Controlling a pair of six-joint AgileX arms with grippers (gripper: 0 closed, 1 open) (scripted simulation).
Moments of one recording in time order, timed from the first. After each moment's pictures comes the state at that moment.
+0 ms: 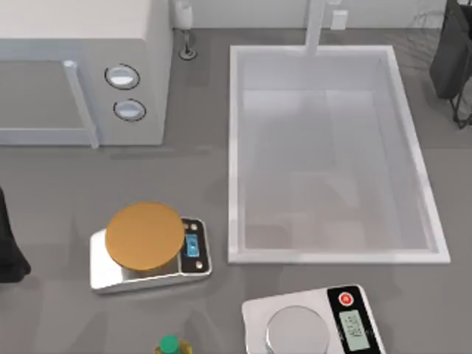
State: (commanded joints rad) left arm 0.00 0.00 0.00 0.00 0.00 0.00; right arm -0.37 1.56 1.19 0.38 -0.35 0.02
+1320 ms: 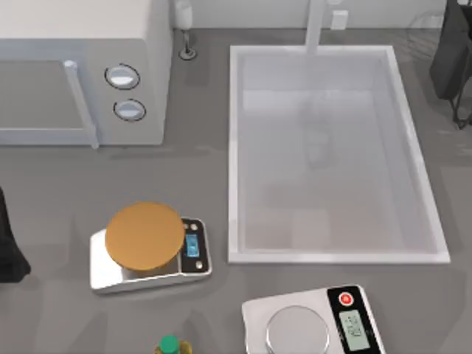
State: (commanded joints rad) left arm 0.00 0.00 0.00 0.00 0.00 0.00; right arm -0.31 1.80 0.98 0.82 -0.28 0.02
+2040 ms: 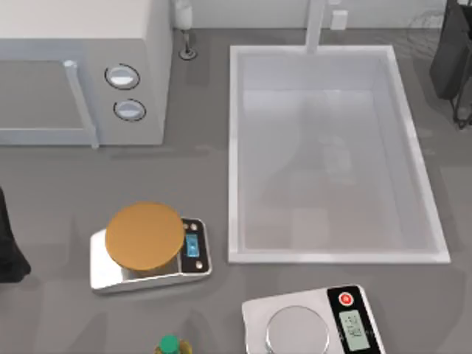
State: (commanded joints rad) left arm 0.00 0.00 0.00 0.00 0.00 0.00; right arm -0.31 1.80 0.98 0.82 -0.28 0.02
